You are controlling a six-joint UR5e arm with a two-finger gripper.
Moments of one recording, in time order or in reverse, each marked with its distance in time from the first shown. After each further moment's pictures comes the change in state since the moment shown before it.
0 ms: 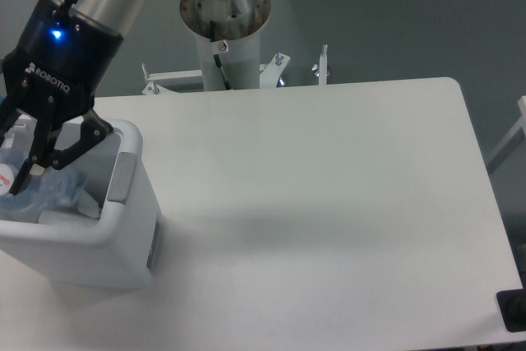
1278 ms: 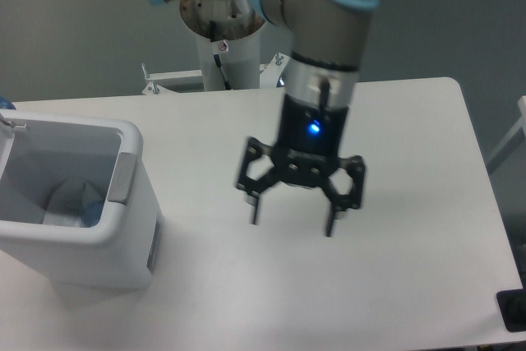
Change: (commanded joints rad) arm 0.342 -0.098 -0.210 -0.003 0.448 0.365
